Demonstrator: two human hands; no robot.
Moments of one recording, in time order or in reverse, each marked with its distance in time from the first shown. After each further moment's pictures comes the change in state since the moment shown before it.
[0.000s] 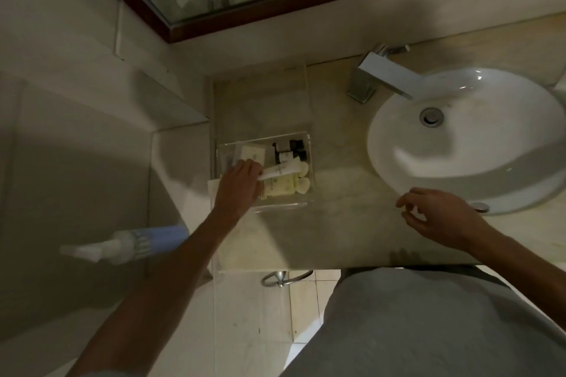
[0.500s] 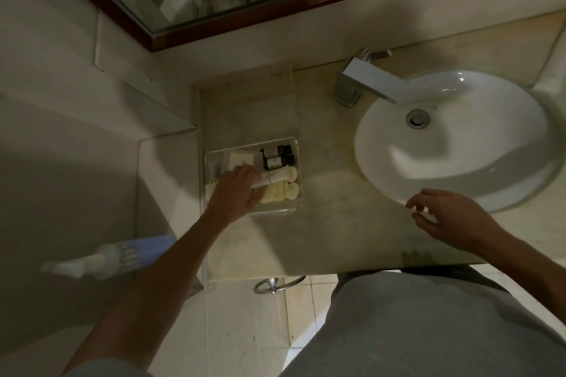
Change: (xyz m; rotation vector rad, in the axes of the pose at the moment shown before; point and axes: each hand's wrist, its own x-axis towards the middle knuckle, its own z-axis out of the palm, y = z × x) left_hand 0.014 0.001 0.007 -0.067 -0.117 0.090; right_hand -0.017 0.030 -0.010 -0.024 -0.014 0.095
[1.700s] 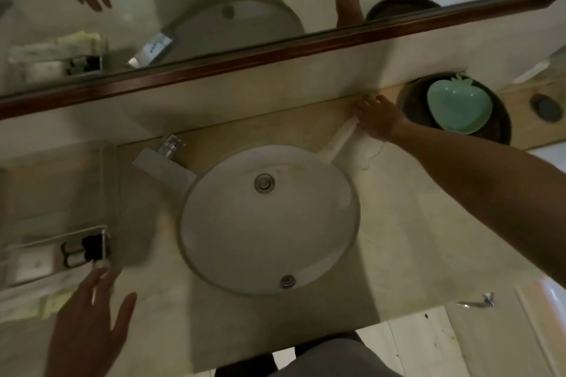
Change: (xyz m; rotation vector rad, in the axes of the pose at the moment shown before) left_hand 0.043 0.235 -0.035 0.006 0.250 -0.384; right_hand 0.185 0.399 -0.219 -0.771 0.150 0.024
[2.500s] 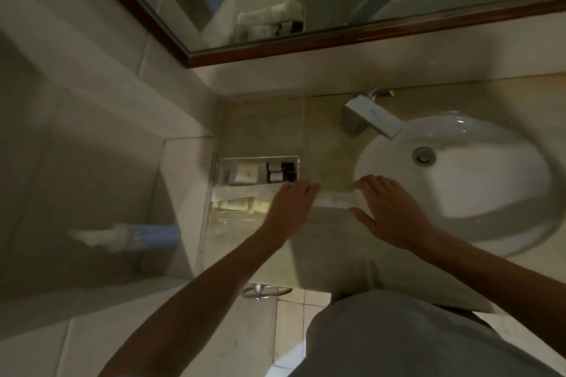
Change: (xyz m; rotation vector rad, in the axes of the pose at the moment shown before) left_hand 0.027 -0.078 0.012 0.086 -0.175 0.397; right_hand -0.135 -0.439 -0.195 0.590 0.260 -0.325
